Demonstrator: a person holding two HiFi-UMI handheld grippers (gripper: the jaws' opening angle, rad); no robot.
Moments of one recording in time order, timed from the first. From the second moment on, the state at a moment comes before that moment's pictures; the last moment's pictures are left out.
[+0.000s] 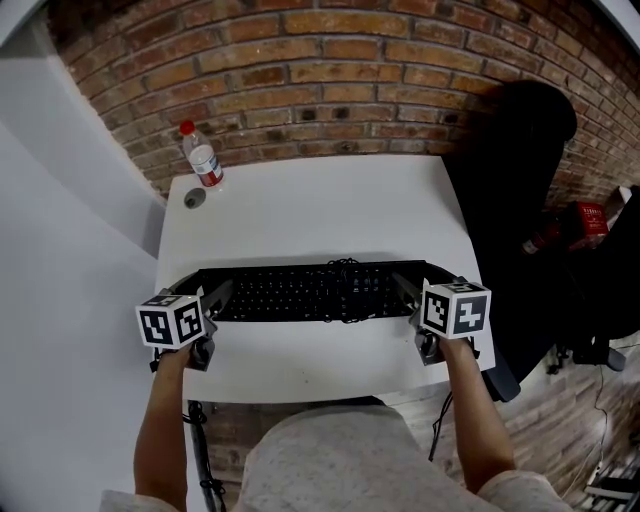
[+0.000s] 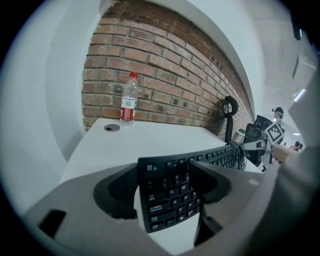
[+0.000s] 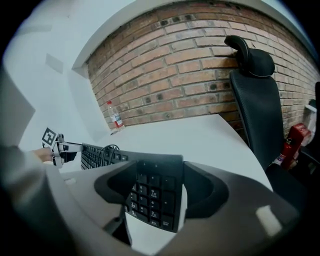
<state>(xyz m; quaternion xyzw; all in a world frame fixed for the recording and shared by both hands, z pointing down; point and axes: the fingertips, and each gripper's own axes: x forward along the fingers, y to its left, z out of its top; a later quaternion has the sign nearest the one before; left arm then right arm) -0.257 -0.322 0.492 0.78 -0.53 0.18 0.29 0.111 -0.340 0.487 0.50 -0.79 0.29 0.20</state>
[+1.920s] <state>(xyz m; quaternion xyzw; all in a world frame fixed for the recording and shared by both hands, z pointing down) -0.259 -0.224 0.466 0.80 -0.54 0.17 0.21 0.114 -0.244 0.464 0.54 -0.80 0.17 0.21</state>
